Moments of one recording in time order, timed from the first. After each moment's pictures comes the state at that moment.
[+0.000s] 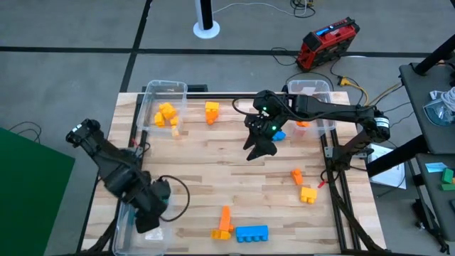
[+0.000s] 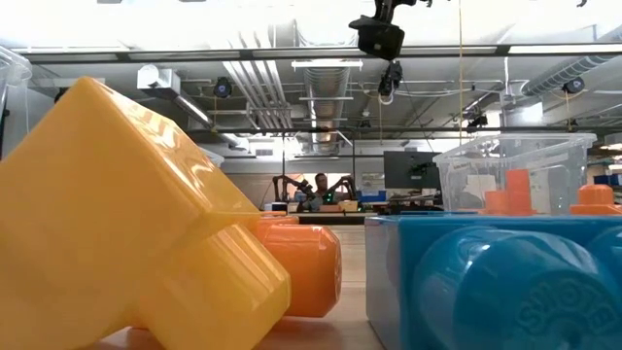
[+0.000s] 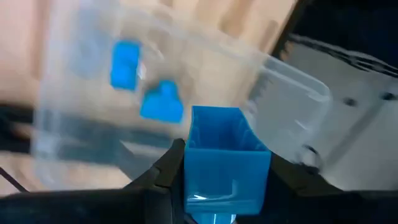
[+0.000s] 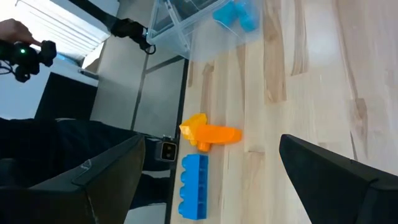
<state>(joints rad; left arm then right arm) -0.71 1.49 1.59 -1.50 0.25 -1.11 -0.21 1.55 1.47 -0.70 -0.78 0.27</state>
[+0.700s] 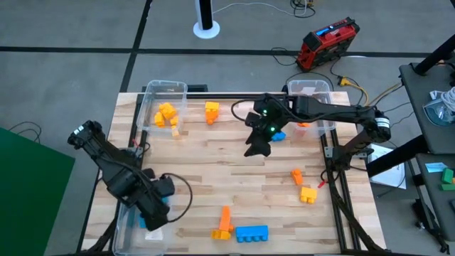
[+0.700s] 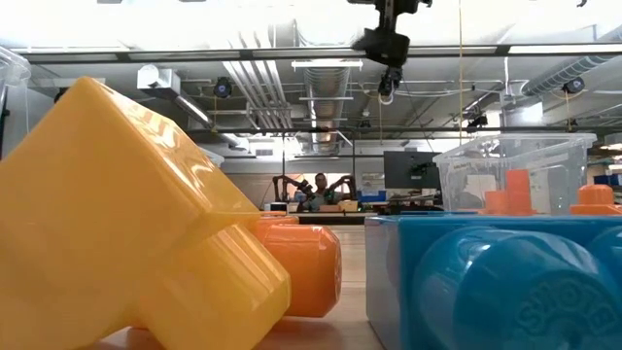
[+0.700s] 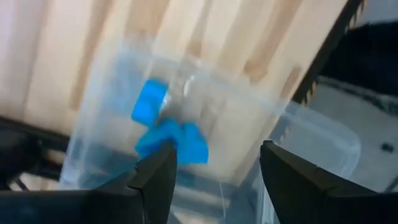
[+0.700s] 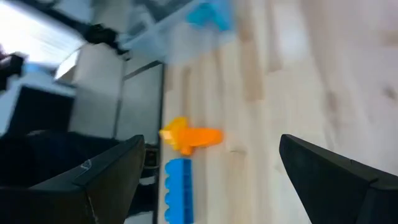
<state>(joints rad) -0.74 1.52 1.60 -1.50 0.04 -1.17 -0.19 1.55 1.47 -0.74 -0.60 0.34</state>
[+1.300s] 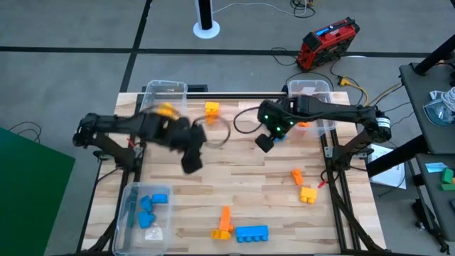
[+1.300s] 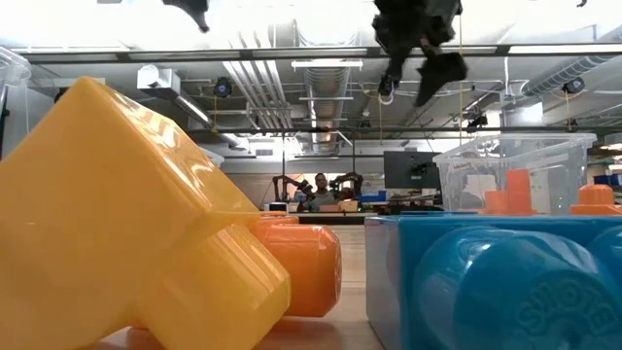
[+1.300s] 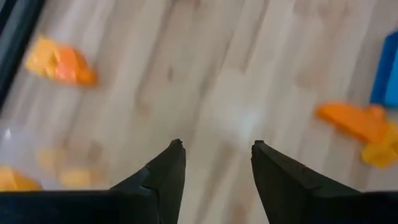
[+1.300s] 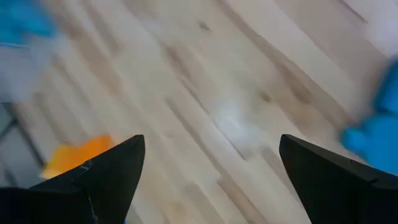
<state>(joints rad) -0.19 1.50 1.66 -1.33 -0.24 -0.48 -0.20 1.54 1.47 -1.12 -0.16 0.58</state>
